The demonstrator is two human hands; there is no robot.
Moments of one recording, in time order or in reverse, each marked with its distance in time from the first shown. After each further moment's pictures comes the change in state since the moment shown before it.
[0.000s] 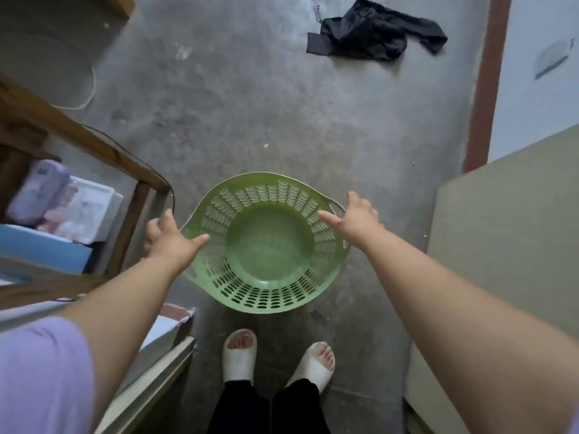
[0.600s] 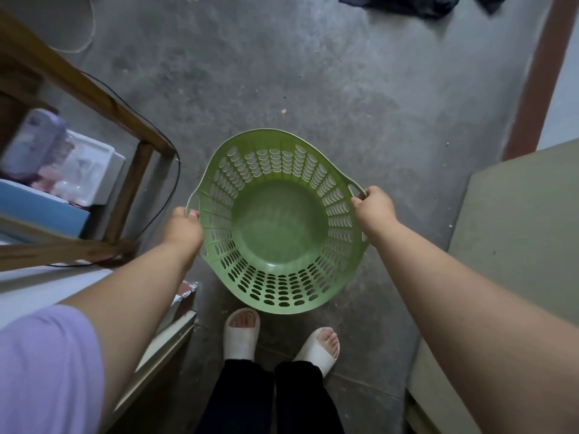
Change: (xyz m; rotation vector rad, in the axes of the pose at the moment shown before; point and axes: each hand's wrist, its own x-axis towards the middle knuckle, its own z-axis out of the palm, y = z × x) left_hand 0.037 -0.028 0.054 -0.461 -0.002 -0.189; right_hand 0.042 0.001 0.051 0.250 0.066 0.098
